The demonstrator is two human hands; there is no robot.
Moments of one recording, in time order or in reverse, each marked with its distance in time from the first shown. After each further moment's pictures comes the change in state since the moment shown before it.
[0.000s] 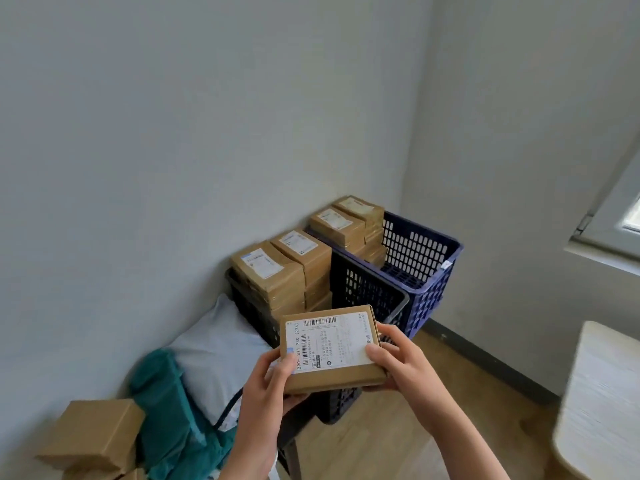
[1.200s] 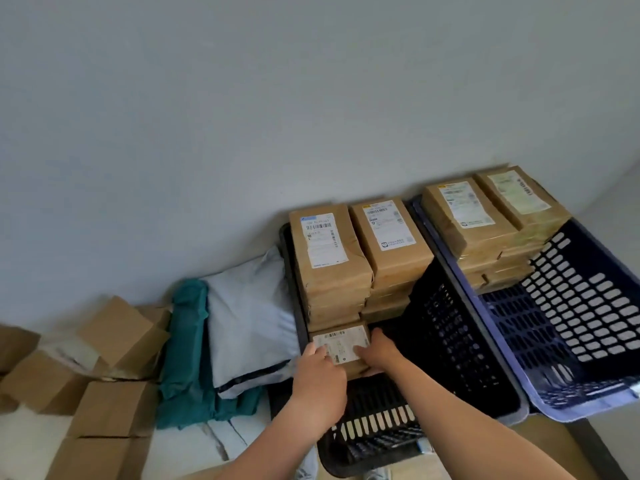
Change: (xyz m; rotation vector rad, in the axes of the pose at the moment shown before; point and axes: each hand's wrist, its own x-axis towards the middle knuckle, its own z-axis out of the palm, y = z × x) left_hand 0.245 -0.063 0.081 1.799 -0.325 -0.160; right_hand 0.387 0.167 0.045 -0.795 -0.469 0.547
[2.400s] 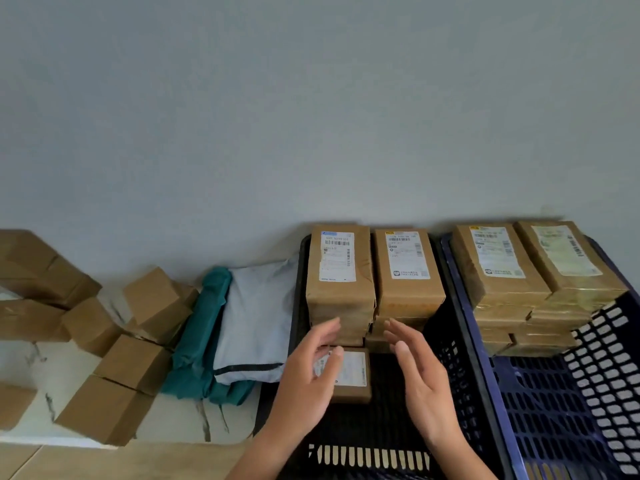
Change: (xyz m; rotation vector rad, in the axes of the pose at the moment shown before) left_hand -0.018 0.043 -0.029 -1.323 0.800 -0.246; right_hand -0.130 -0.002 -0.102 0.372 0.117 -0.821
